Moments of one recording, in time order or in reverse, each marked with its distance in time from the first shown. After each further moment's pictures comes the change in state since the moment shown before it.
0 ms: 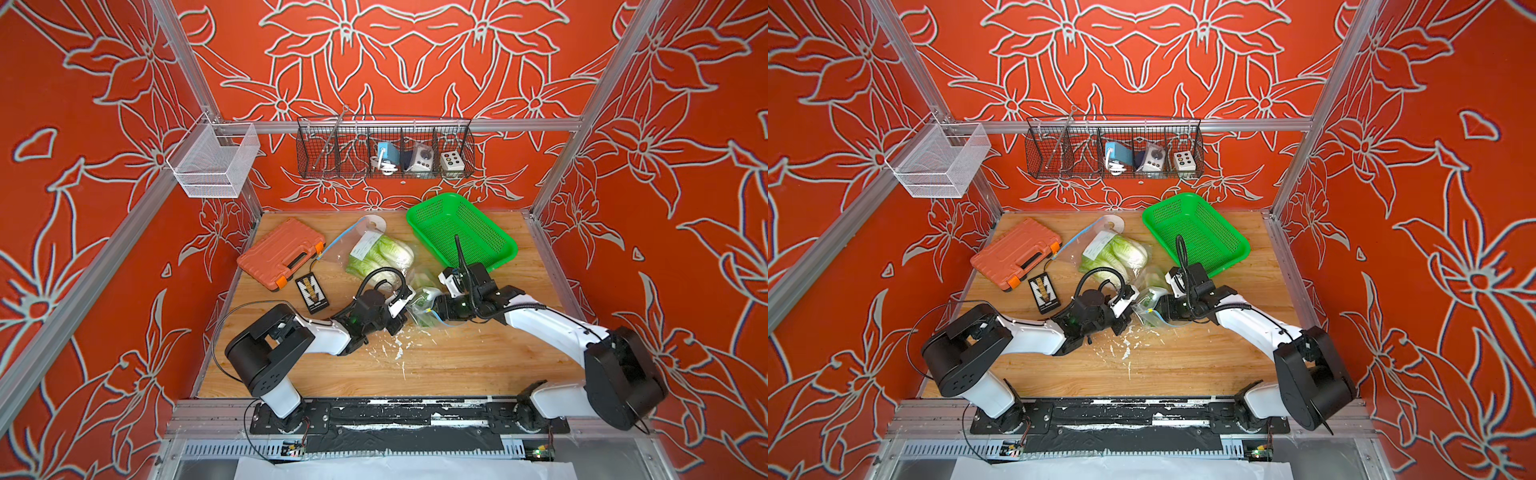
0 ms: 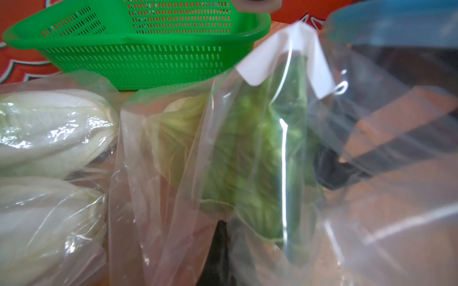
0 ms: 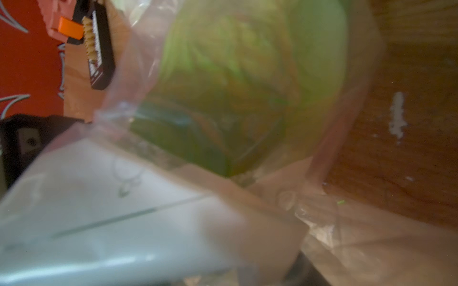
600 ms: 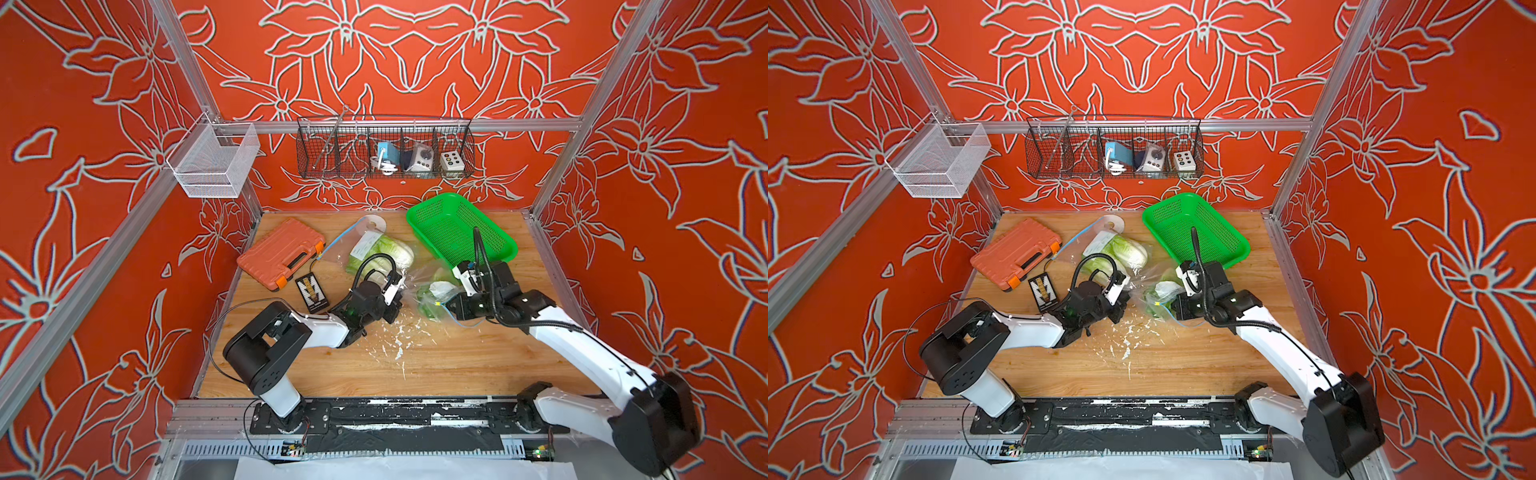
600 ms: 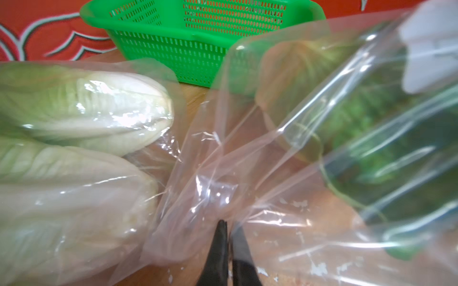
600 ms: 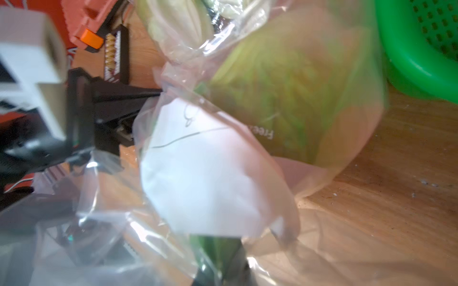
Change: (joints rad) left arm 0.089 0.000 0.052 -0.043 -0.088 -0.147; right arm -0.066 -0.303 0.008 -0.190 0.005 -0.154
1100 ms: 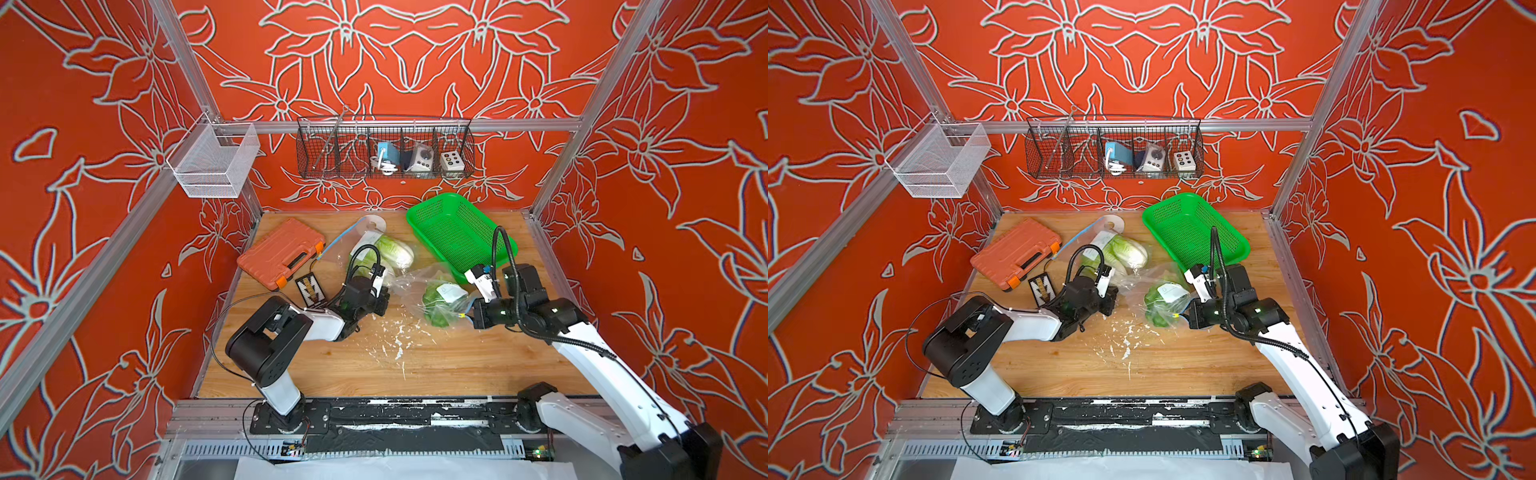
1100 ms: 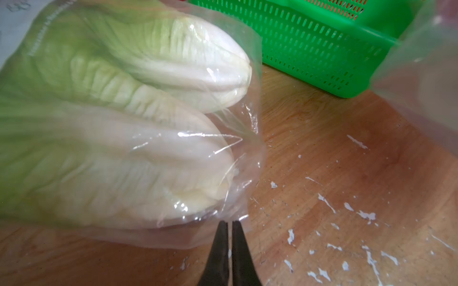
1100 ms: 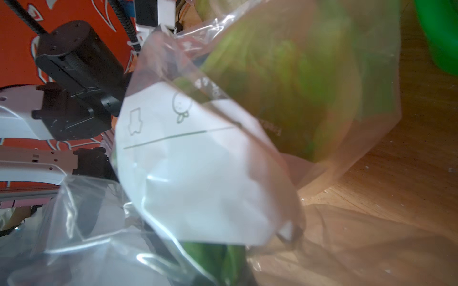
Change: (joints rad) left arm 0.086 0.014 -0.030 -0.030 -0.055 -0.113; right arm -0.089 -0.112 0.036 -0.172 -0.198 -0.064
